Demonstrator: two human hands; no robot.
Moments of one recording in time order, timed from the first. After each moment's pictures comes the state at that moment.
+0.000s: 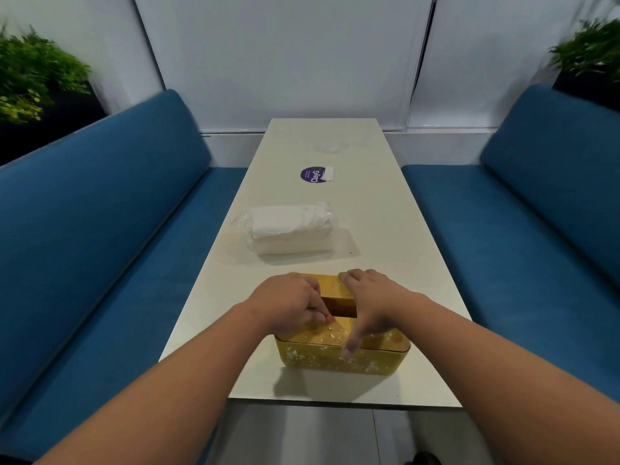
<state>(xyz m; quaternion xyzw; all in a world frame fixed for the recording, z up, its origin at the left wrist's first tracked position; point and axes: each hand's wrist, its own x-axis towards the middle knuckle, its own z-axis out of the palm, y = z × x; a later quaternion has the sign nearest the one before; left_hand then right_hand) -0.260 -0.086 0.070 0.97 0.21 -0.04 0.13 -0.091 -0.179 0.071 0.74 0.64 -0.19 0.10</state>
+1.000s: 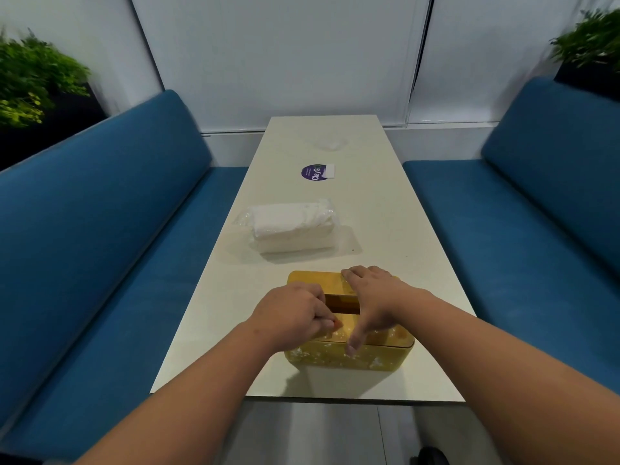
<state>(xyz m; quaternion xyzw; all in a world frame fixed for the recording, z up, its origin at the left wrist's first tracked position) -0.270 -0.109 0.060 0.96 0.23 0.03 0.14 -0.092 -0.178 0.070 0.74 0.64 -0.19 0.10</state>
